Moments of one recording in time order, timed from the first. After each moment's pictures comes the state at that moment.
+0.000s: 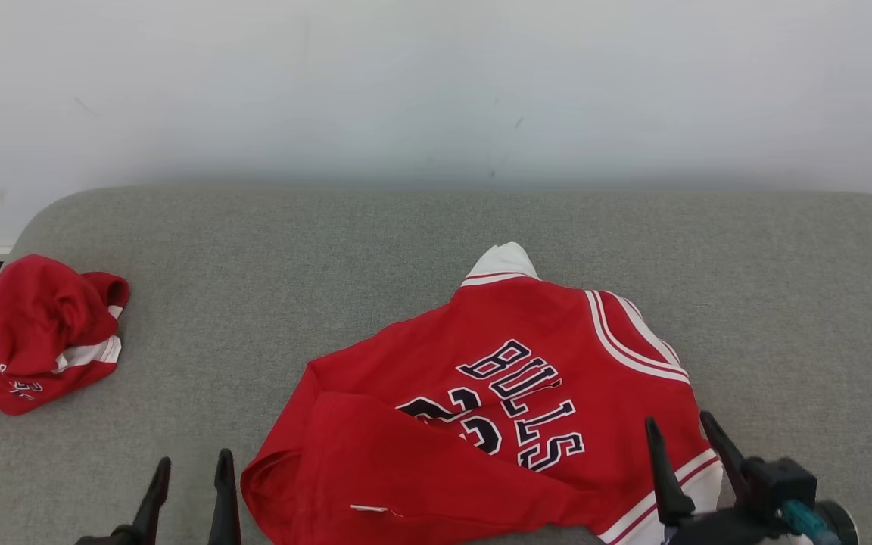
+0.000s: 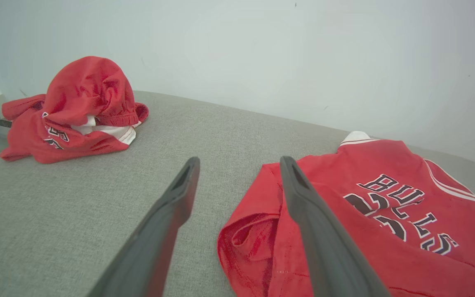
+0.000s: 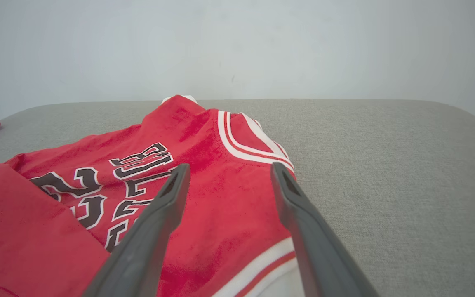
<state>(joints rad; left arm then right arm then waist) 0.11 0.23 -0.19 -0.02 -0.48 0.10 -0.14 -0.02 -0.07 -0.02 0.29 0.10 0.13 -0.18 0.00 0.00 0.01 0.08</state>
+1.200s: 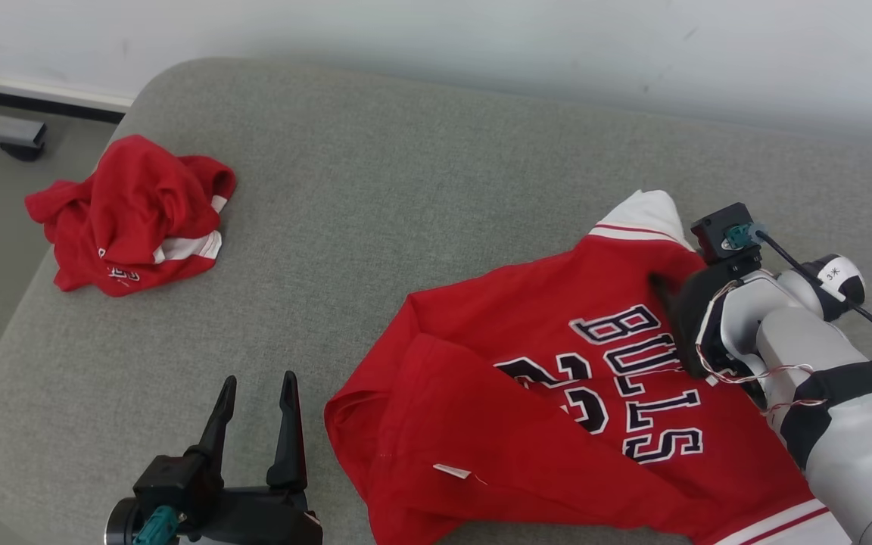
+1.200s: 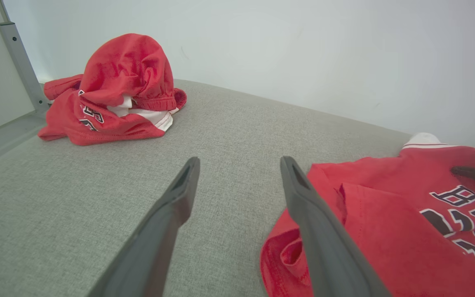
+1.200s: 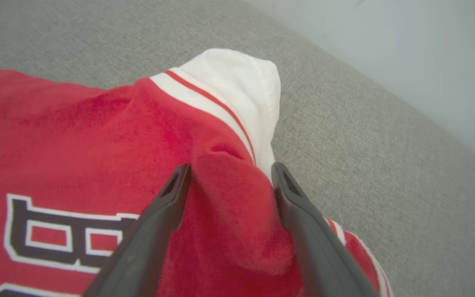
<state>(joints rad) -0.15 0.10 -0.23 0.23 -0.38 0.04 -0.26 -0.86 -0.39 0.60 0.97 0.36 0.13 0.18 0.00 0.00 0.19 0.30</state>
